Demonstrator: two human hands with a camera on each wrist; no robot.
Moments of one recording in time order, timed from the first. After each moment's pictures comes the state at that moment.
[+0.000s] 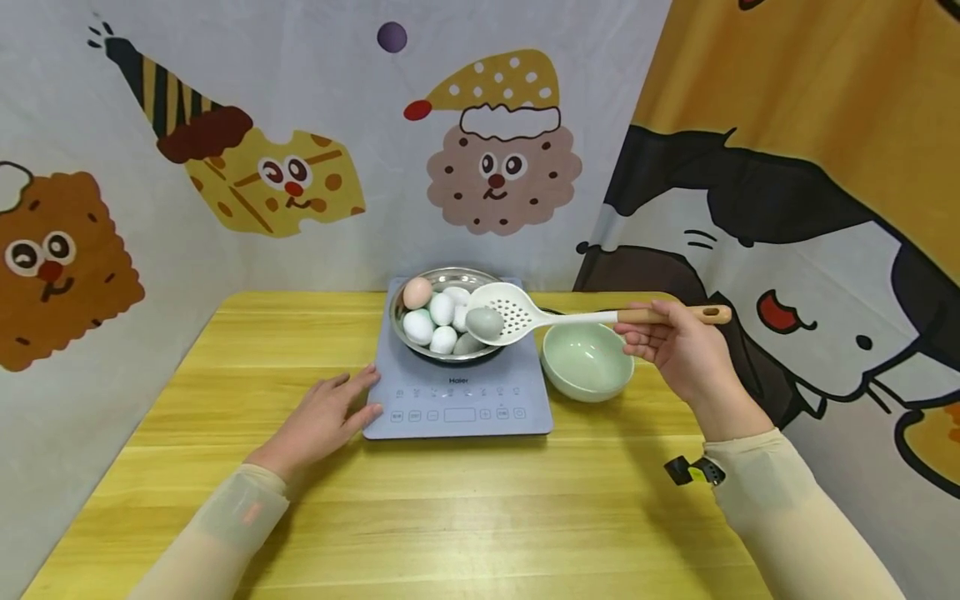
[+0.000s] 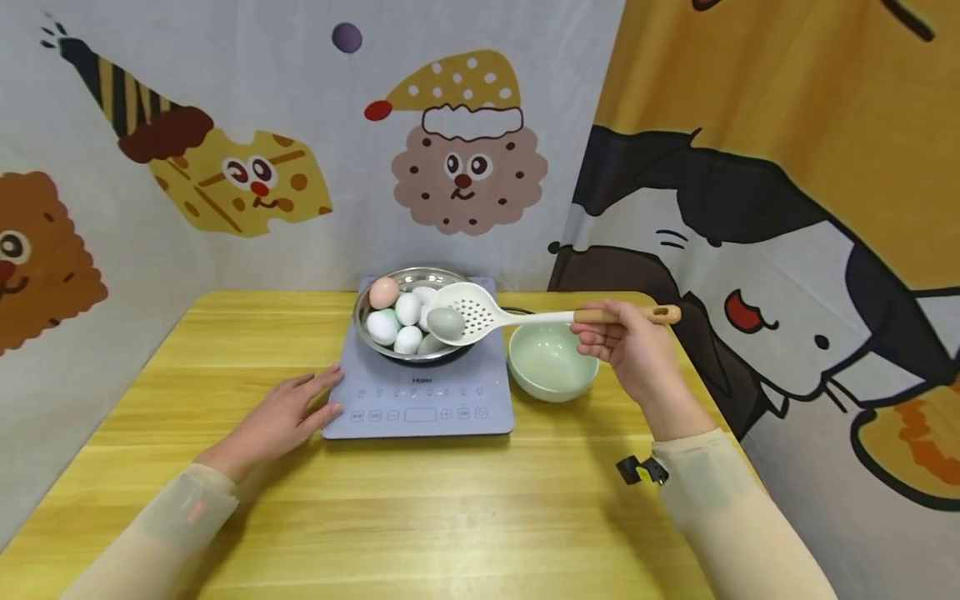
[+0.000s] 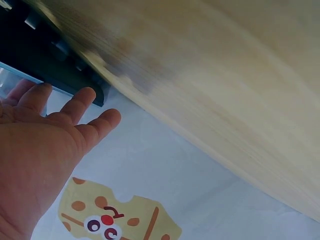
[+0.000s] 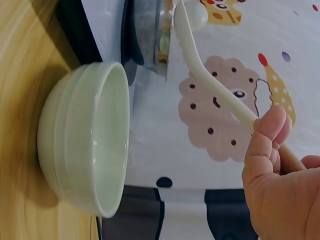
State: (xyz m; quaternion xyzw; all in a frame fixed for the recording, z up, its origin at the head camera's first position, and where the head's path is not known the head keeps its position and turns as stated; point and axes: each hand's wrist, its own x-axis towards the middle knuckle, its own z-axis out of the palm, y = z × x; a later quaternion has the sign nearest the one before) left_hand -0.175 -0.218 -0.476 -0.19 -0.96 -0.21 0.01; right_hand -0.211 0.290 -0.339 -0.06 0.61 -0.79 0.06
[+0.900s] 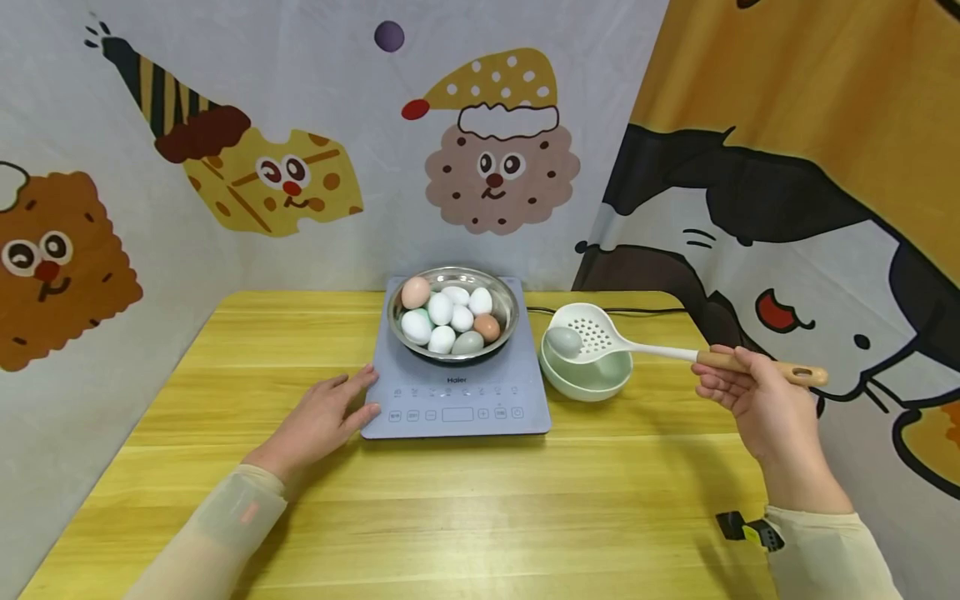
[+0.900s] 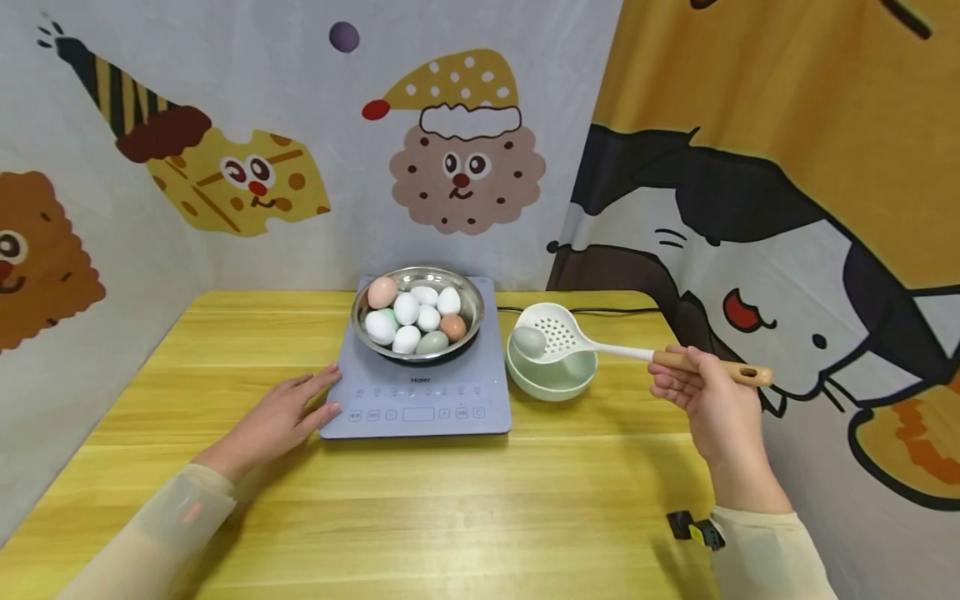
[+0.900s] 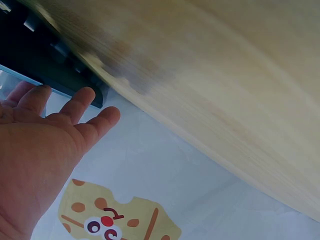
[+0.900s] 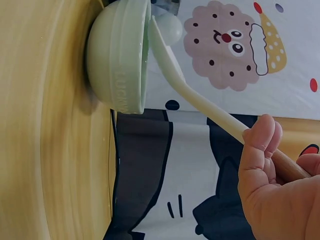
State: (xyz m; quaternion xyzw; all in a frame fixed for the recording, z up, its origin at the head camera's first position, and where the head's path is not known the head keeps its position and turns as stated) left_hand -0.174 -0.218 -0.475 -0.19 -0.96 -0.20 0.02; right_hand -0.153 0.367 -0.369 0.02 0.60 -0.80 -0.05
